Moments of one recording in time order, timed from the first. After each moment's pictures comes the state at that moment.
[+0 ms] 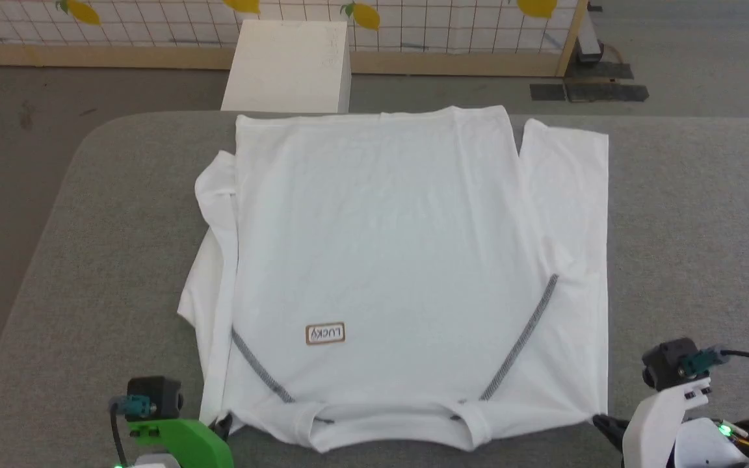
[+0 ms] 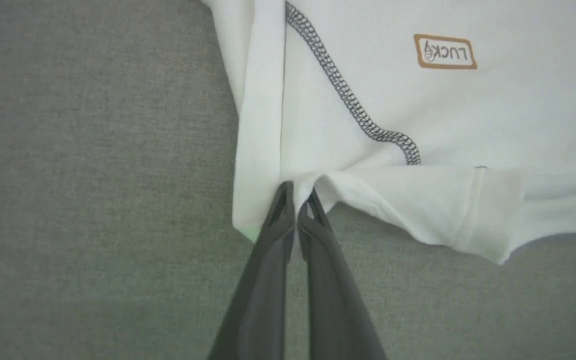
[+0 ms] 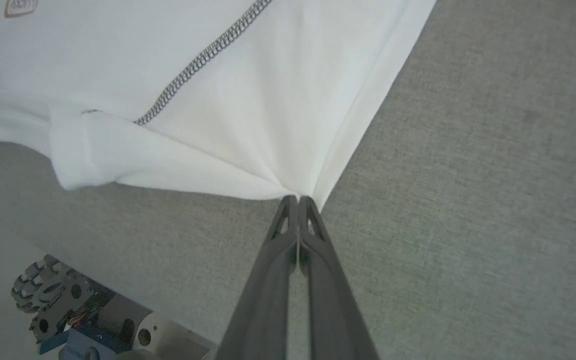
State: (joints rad) left arm 0.07 0.34 -0.28 0.04 -0.58 0.14 0.36; right arm 0.07 -0.27 0.08 -0.05 0.42 0.13 0.75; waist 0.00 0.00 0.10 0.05
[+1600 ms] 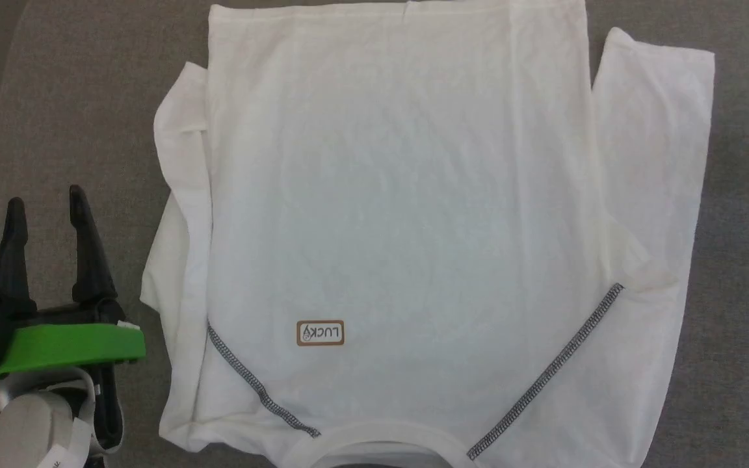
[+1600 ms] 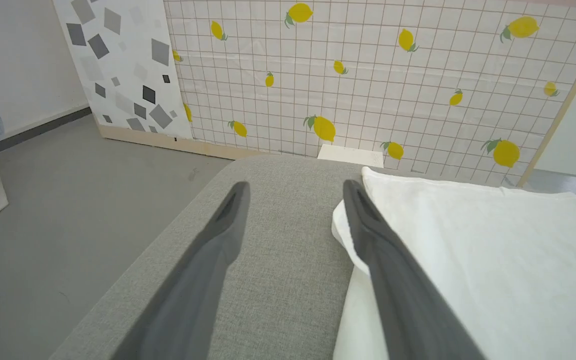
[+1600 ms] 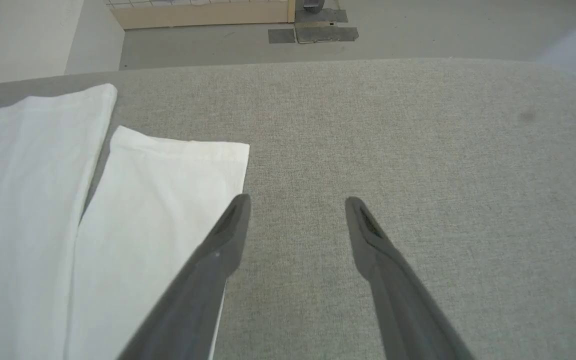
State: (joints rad) left arm -0.11 0.33 -0.01 -0.14 -0.44 0.18 -0.25; right arm -0.81 -0.21 -0.36 0.35 -0.03 0.13 0.78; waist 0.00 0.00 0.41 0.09
